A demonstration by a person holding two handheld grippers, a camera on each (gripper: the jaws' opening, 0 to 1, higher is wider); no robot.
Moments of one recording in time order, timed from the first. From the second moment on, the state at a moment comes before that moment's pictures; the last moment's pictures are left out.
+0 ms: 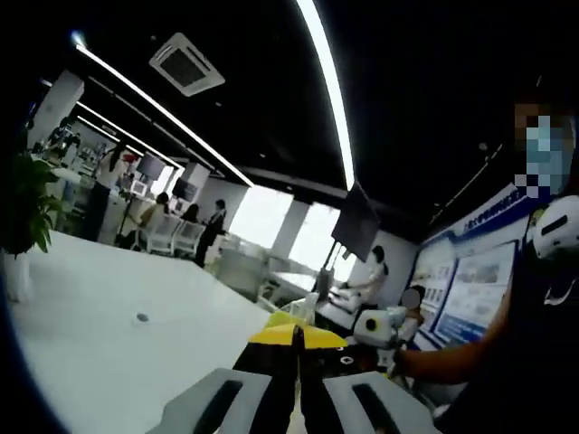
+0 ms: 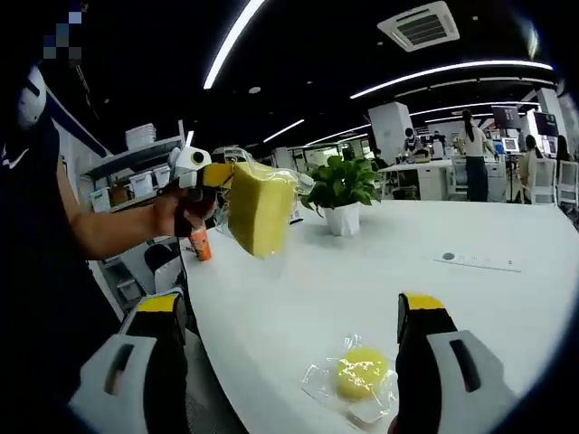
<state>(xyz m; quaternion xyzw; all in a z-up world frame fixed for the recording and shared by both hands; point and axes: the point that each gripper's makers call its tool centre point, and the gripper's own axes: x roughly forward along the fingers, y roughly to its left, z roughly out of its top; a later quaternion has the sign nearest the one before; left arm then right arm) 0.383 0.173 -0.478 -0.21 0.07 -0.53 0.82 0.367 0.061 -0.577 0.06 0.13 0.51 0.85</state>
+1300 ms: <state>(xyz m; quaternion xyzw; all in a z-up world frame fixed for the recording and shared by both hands) 0.357 0.159 -0.438 -0.23 0.04 -0.58 0.78 0.356 0.137 -0.504 0.20 0.06 0.64 0.74</state>
